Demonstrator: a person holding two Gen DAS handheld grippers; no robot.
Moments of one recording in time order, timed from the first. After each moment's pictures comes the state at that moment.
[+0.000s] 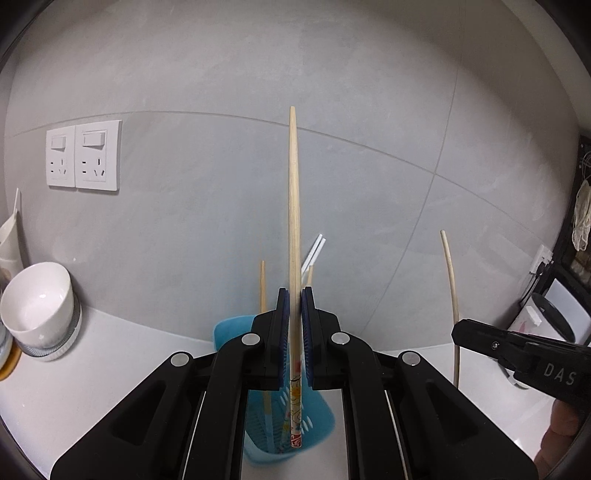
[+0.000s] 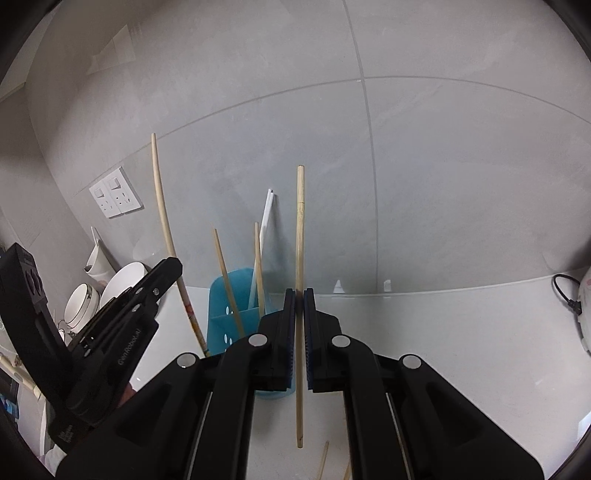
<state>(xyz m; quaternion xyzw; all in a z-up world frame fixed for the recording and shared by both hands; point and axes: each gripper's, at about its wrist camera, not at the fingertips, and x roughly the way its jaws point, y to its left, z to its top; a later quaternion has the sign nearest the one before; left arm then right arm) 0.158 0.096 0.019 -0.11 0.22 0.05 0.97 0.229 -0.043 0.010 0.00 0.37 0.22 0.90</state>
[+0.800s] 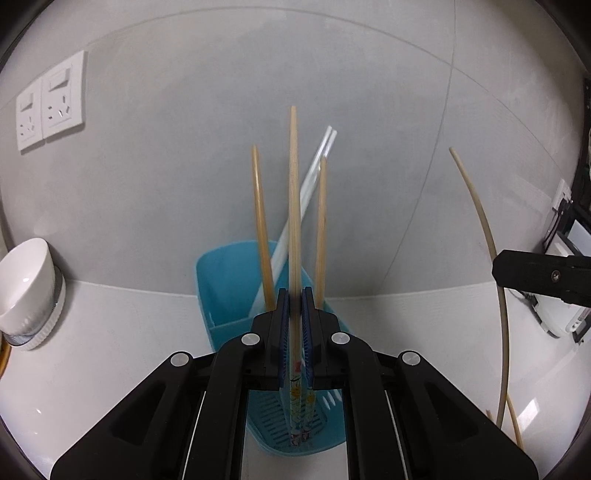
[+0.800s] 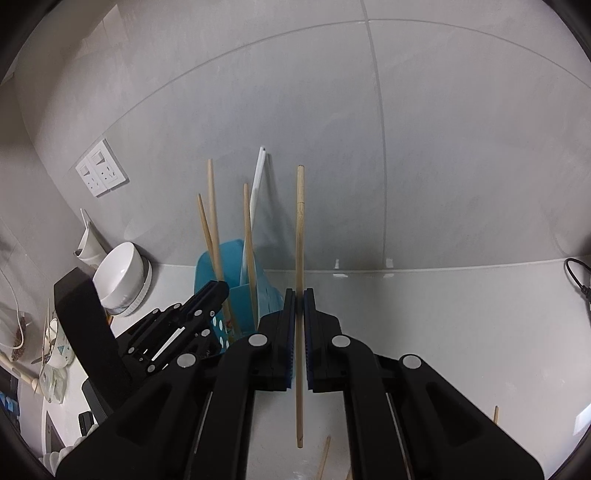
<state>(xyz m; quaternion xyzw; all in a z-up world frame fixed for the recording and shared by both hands) 0.192 0.081 -0.055 -0.07 0.31 0.04 0.95 0.246 -0.030 -0.026 -0.01 0.41 0.22 0.89</state>
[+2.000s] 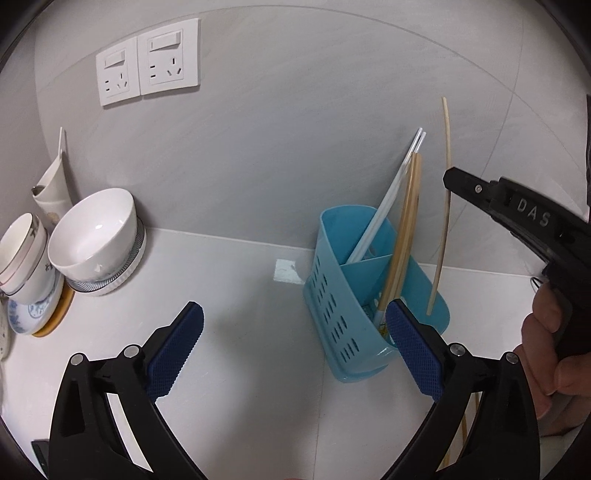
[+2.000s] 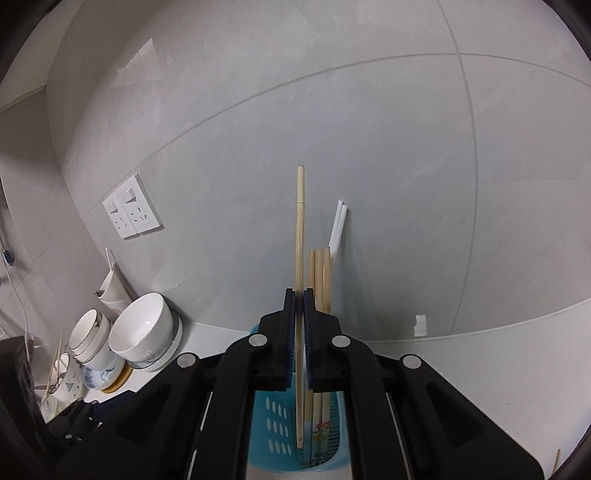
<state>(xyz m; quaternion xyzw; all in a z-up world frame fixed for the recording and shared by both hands) 0.133 0.148 -0.030 -0.10 0.38 0.14 0.91 0.259 0.034 -0.037 0.04 0.29 0.27 0.92</state>
